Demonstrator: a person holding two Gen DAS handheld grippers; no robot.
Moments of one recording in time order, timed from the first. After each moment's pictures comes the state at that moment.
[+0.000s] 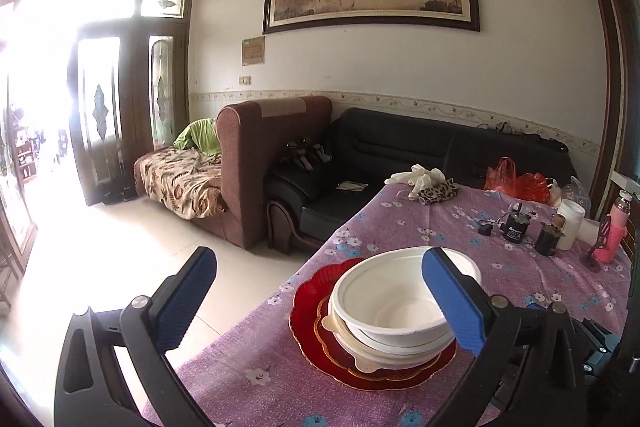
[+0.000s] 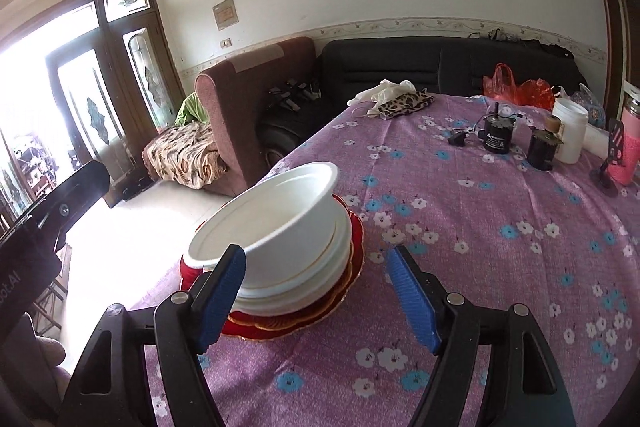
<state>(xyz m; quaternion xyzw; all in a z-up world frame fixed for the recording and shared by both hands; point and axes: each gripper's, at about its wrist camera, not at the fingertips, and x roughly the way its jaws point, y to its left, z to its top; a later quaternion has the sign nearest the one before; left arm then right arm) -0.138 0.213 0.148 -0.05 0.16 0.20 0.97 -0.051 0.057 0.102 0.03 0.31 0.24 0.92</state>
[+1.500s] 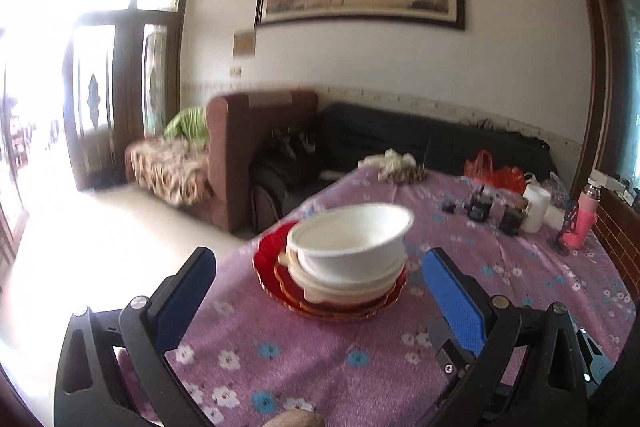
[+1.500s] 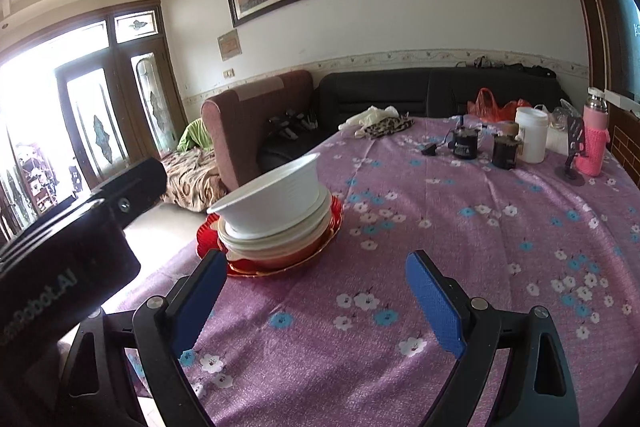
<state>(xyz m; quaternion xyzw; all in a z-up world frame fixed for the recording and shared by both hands) -0.188 0.162 0.127 -0.08 0.18 0.18 0.96 -0.144 0.007 0.094 0.04 0.26 0.23 0.94</state>
